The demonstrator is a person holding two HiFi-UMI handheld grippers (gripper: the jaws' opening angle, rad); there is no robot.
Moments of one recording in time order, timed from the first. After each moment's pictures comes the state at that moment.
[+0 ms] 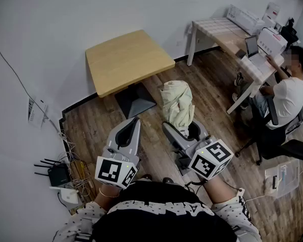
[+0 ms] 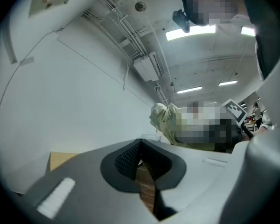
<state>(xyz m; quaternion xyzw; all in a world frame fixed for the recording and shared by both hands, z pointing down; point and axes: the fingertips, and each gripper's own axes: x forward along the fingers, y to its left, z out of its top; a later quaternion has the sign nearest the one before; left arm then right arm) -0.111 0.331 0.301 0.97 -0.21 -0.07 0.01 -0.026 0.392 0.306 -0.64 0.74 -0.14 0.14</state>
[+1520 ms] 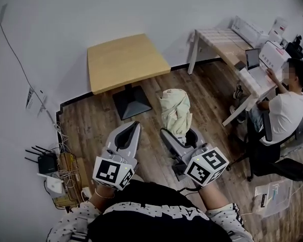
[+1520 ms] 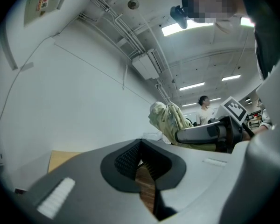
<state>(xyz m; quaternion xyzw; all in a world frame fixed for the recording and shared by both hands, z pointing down) -0.057 0.396 0.311 0.97 -0.25 -0.06 0.00 0.028 0.451 0.316 -0.61 0.77 -0.14 0.12</state>
